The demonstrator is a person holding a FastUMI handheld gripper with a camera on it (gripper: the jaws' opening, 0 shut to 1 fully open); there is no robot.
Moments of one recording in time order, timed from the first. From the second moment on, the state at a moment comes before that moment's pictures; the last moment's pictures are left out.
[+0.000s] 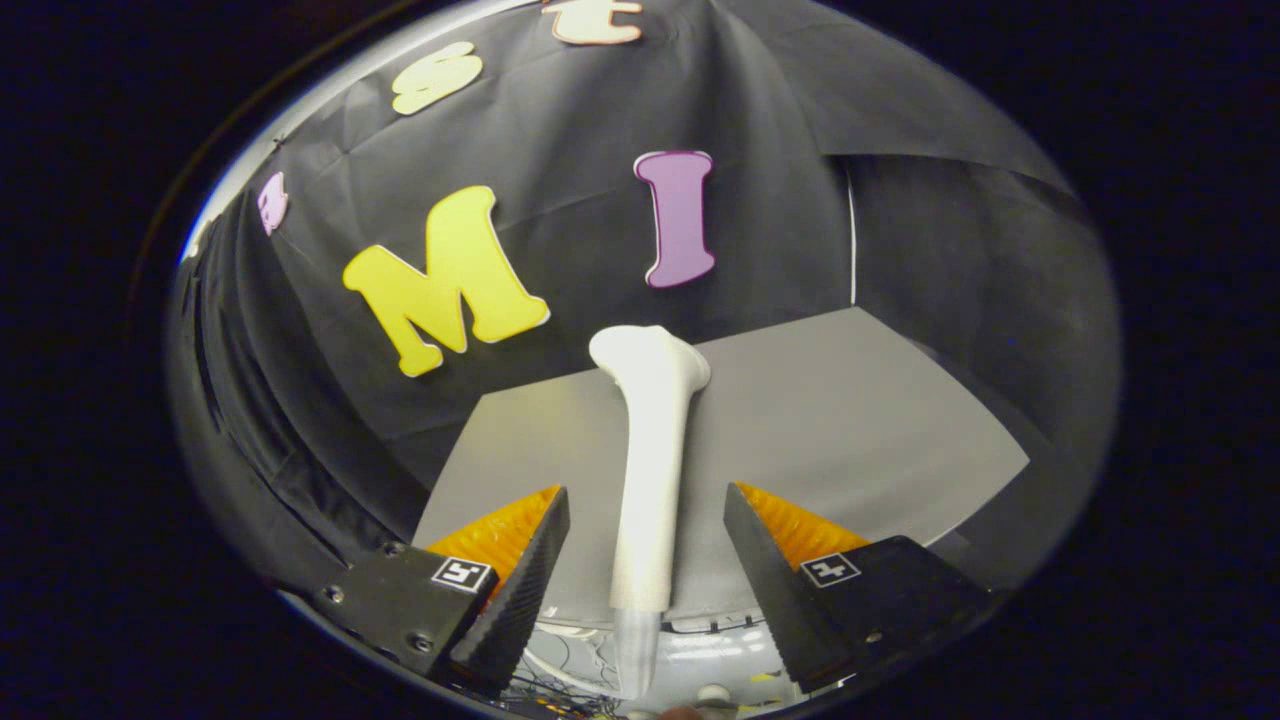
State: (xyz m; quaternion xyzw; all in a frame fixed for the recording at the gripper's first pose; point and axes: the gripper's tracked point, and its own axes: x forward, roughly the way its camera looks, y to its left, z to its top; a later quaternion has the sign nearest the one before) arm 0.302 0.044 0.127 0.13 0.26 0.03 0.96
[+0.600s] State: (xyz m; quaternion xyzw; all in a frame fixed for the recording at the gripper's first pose) arm 0.346 0.059 0.094 0.13 0.36 0.04 0.92
